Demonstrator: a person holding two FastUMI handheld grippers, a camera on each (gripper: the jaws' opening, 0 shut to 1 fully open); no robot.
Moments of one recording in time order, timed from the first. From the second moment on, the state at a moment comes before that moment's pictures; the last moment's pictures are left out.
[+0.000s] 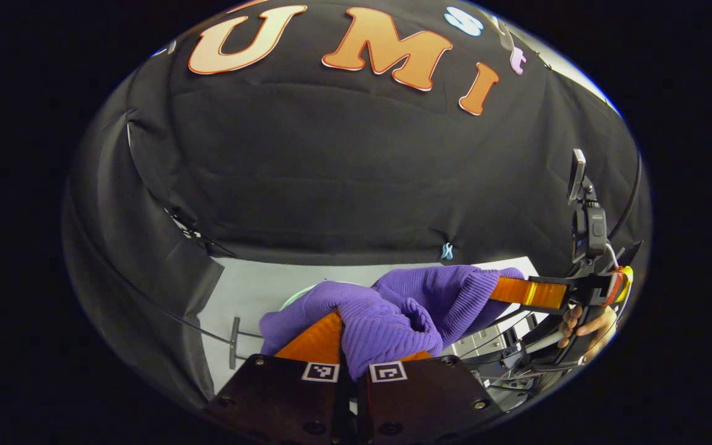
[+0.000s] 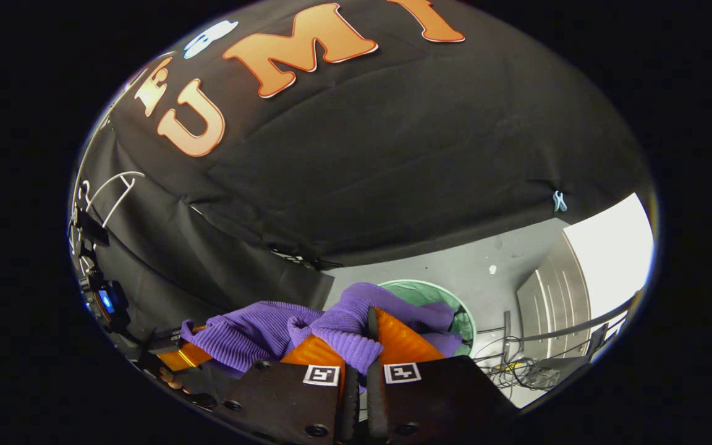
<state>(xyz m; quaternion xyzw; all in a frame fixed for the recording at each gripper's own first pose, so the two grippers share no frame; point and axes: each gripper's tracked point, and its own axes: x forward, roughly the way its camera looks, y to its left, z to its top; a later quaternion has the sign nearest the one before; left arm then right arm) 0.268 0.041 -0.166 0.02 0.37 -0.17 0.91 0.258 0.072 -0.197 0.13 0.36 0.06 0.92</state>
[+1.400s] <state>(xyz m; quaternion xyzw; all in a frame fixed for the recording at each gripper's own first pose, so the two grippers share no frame) 0.236 0.064 -0.174 0.03 0.42 -0.08 0.90 0.220 0.037 -0.201 0.08 0.35 0.01 0.93</state>
